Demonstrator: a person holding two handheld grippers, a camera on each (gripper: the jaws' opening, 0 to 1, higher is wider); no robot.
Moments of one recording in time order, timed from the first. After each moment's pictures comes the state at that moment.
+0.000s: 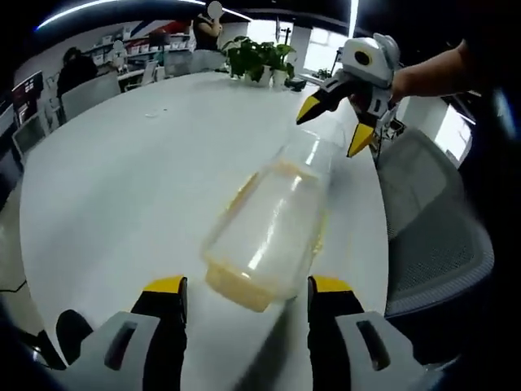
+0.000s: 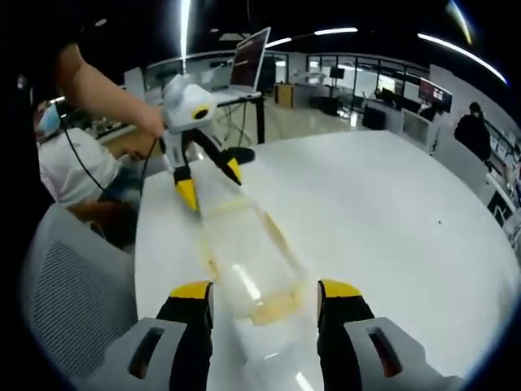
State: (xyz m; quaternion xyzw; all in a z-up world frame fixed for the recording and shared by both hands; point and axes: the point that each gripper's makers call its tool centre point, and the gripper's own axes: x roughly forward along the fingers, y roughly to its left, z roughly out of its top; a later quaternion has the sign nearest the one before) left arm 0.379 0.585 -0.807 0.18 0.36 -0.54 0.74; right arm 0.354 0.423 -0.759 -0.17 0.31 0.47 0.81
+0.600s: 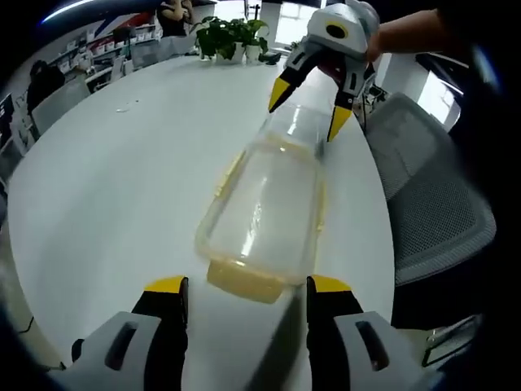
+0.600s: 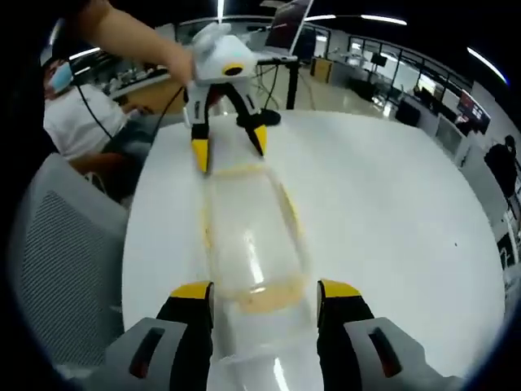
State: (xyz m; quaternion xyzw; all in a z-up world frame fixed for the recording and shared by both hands) left arm 0.377 0.585 -0.824 0.26 0.38 -0.58 0.68; right arm 0.352 0.428 -0.793 -0.30 0.35 0.52 0.72
